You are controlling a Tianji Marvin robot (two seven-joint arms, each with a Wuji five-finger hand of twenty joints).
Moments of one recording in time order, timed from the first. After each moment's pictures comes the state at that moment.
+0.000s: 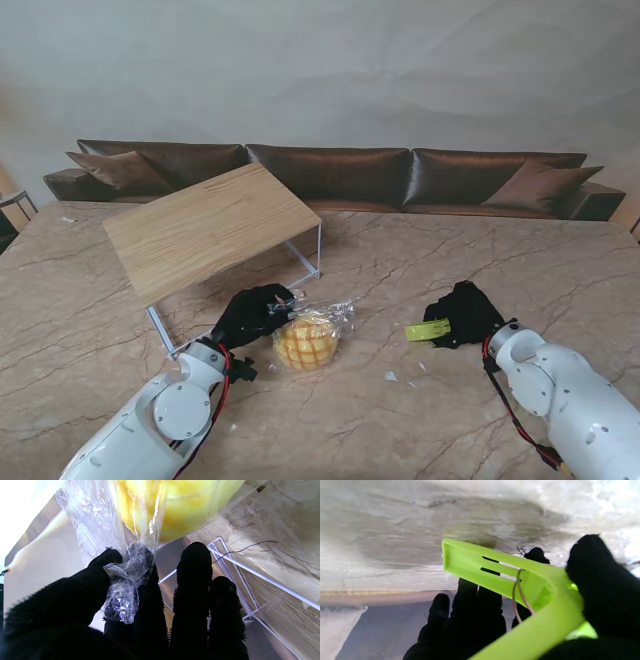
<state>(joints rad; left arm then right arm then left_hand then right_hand) 1.45 -1.21 -1.04 -1.30 0.34 -0.41 0.29 -1.37 -0.99 1.19 -1.11 -1.01 -0.34 -0.17 0.73 -0.57 0.89 -0.24 0.76 -0.21 0.94 0.84 1.24 -0.10 0.79 0.81 1.16 0.23 0.92 0.89 0.42 0.29 1.37 0.81 0.25 -0.68 1.09 -0.34 0.72 -0.36 0.90 0.49 0.80 -0.04 0.68 0.39 0.59 -0.08 0.44 0.35 -0.04 -0.08 0.78 0.63</state>
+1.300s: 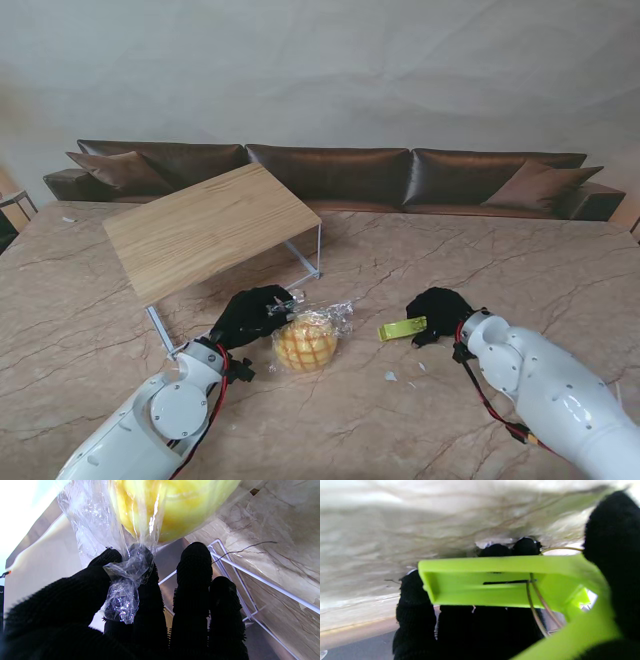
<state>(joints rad) 1.45 -1.20 -1.05 -1.29 0.34 -0.42 0.27 -1.12 -1.04 0.86 -0.86 -0.71 -0.37 -0.20 0.73 -0.57 0.89 -0.24 0.76 -0.21 0.94 0.84 1.24 -0.10 0.79 0.82 1.16 0.23 0.92 0.89 0.42 0.29 1.37 0.81 0.20 -1.20 1.34 -0.34 1.12 -0.15 0.91 0.99 1.28 -0.05 0.88 0.84 0.89 0.11 1.33 0.91 0.62 0.30 1.33 0.88</state>
